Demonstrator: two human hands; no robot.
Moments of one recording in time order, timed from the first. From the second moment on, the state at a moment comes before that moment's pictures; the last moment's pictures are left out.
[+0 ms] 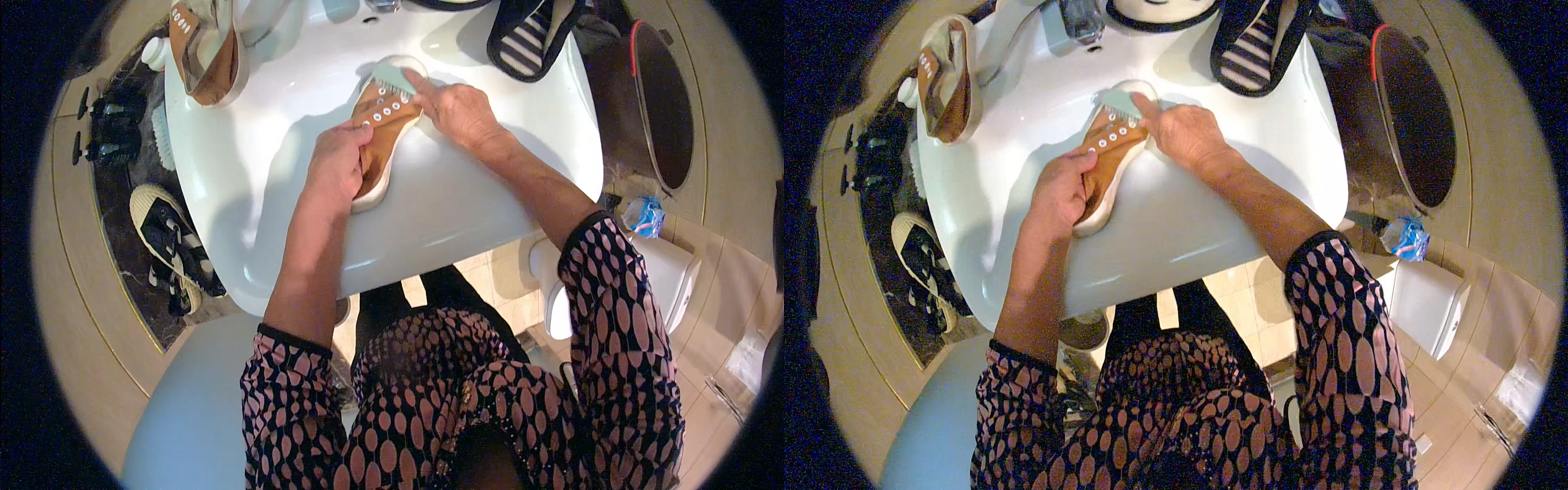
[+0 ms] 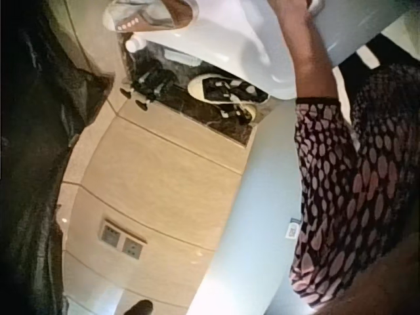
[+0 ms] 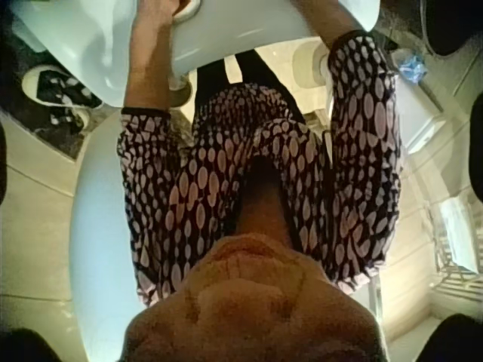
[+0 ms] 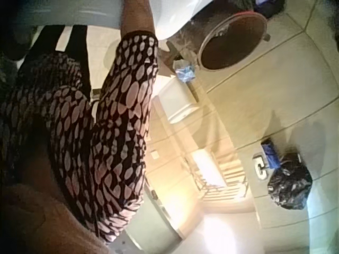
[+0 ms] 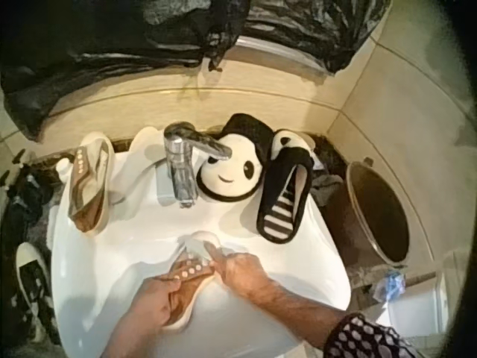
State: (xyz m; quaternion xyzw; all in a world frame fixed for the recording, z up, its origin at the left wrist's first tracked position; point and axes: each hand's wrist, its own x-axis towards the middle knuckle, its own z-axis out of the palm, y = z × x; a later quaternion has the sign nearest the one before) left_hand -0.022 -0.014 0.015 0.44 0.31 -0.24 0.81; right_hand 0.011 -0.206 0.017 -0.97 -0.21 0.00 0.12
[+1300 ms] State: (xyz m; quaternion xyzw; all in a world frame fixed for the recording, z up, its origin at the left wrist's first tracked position) left_hand -0.019 0.011 0.014 0.35 0.39 -0.20 0.83; right_hand -0.021 -0.195 0.034 -0.94 -0.23 0.03 0.24
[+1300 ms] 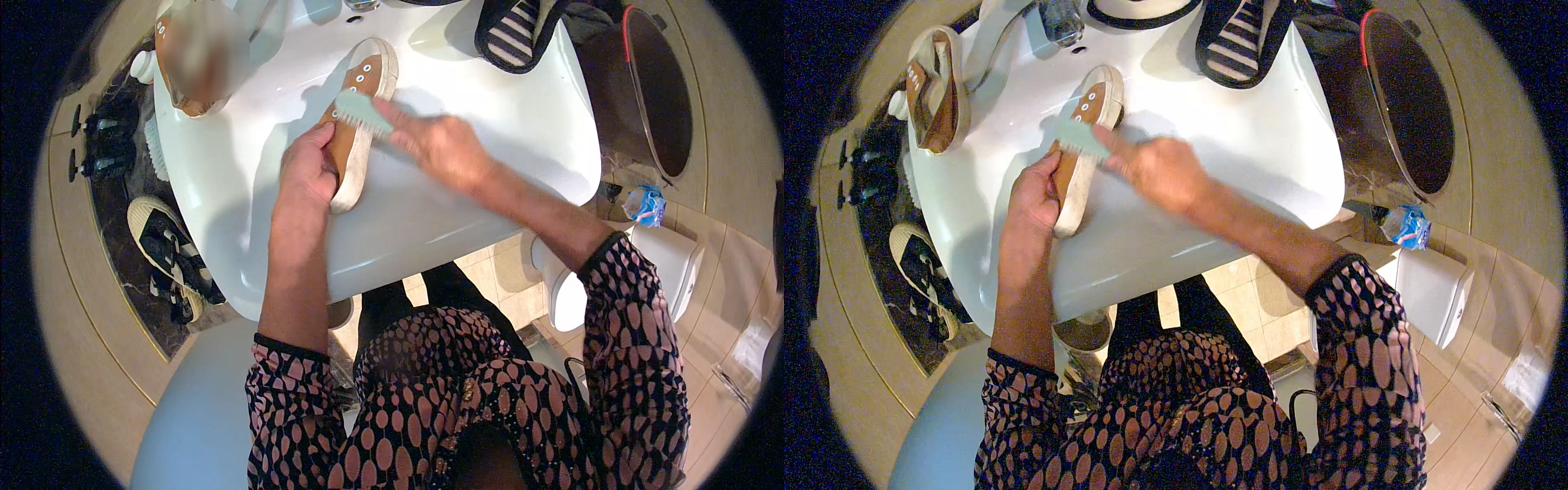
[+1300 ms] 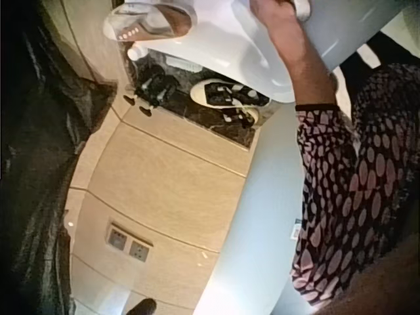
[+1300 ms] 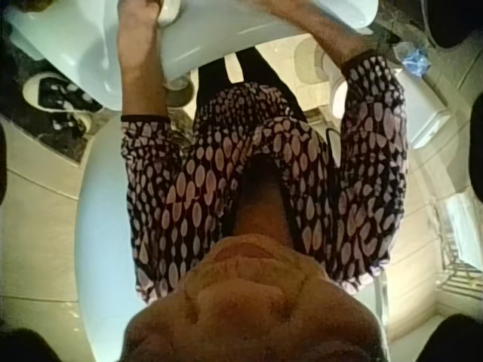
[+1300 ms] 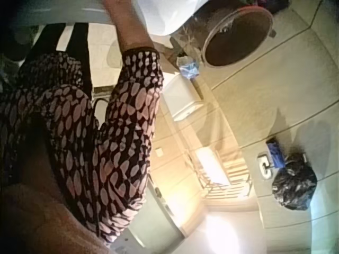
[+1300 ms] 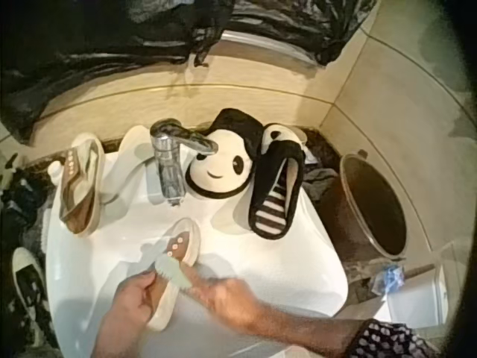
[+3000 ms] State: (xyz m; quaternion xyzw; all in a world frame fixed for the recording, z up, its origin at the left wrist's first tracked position) left_hand -0.056 0.005 0.061 0.93 0.05 -0.15 0.35; right_hand -0.002 -0.218 0.015 -0.98 -0.07 0.12 0.17
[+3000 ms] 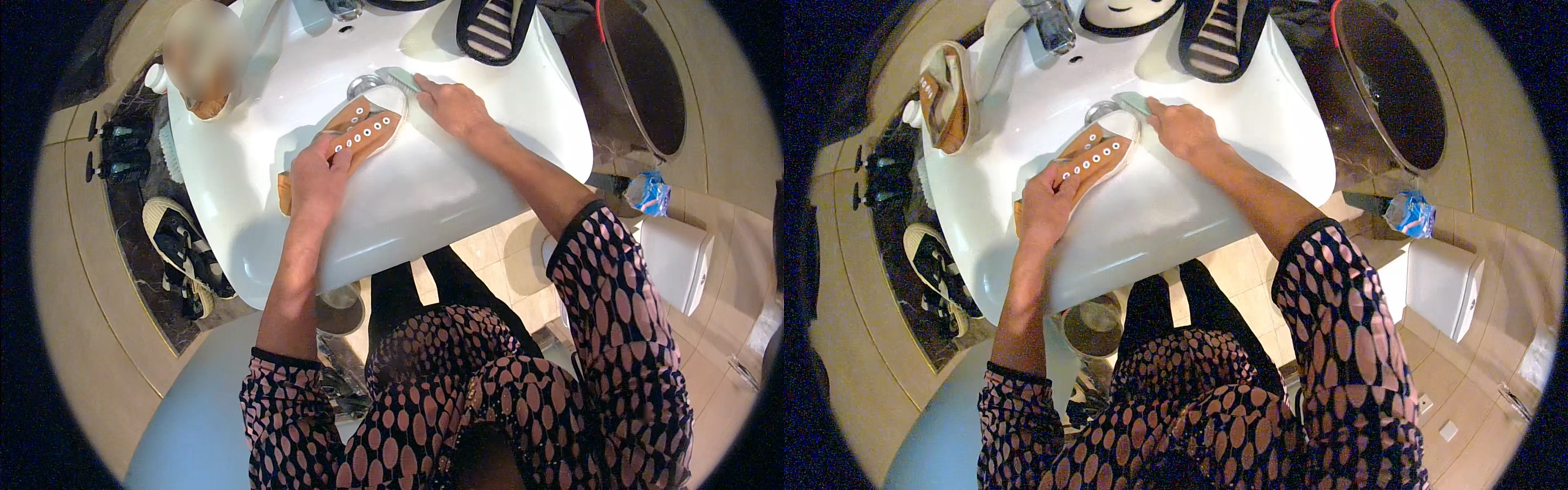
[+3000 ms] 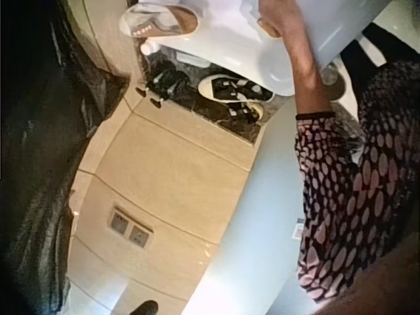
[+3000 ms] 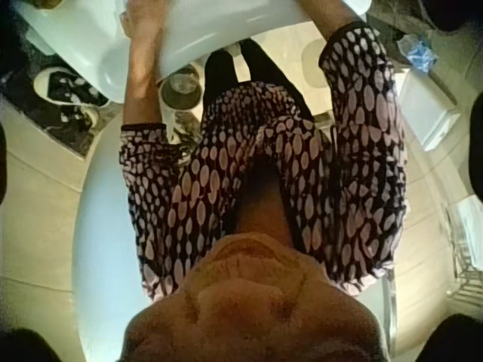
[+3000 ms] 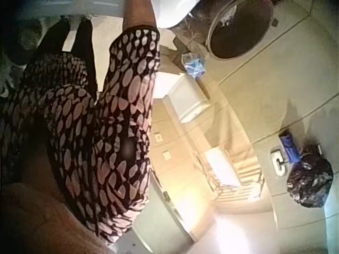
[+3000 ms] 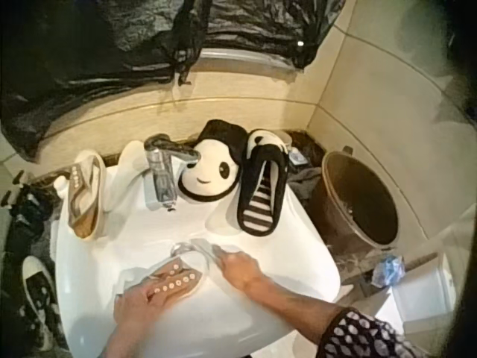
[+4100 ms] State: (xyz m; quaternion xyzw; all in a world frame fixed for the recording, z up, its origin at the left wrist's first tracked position) left_hand -0.083 0.031 0.094 0.97 -0.08 0.11 0.22; right_hand 0.020 -0.204 0.034 -0.86 -0.17 0.41 0.26
